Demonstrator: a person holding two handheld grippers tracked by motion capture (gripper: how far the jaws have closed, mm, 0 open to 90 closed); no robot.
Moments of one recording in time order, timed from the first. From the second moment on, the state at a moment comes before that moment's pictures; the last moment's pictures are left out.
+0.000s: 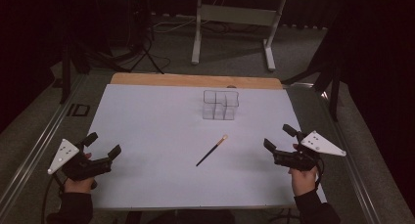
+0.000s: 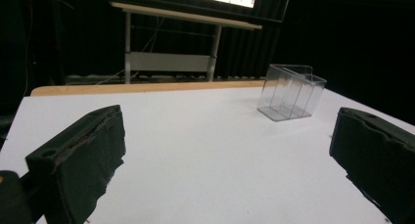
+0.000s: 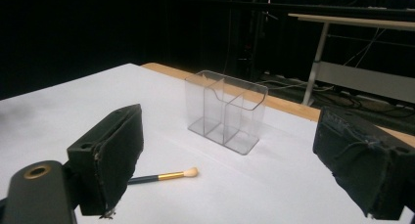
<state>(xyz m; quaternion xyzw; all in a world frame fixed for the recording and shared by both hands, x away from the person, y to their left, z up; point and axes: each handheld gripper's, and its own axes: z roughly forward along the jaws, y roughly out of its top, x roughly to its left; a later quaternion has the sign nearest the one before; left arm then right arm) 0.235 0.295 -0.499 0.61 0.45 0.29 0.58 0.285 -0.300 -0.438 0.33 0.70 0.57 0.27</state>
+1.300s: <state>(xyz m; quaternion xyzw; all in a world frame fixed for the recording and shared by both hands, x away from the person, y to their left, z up) 0.240 0.234 -0.420 0.71 0.40 0.18 0.55 0.281 -0.291 -0.438 0.33 0.71 0.56 0.28</state>
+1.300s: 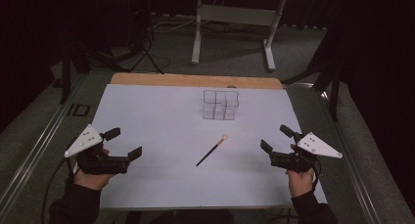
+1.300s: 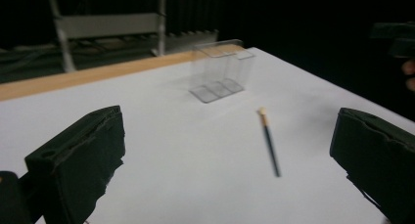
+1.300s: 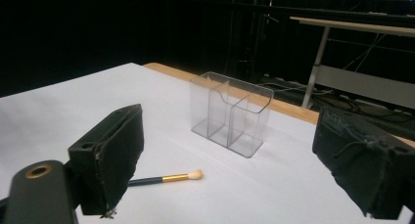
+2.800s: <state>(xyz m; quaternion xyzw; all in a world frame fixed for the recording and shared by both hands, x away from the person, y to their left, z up) 0.301 0.099 -0.435 0.82 0.38 0.09 0.42 0.280 -0.287 -0.438 0.32 0.71 0.57 0.27</state>
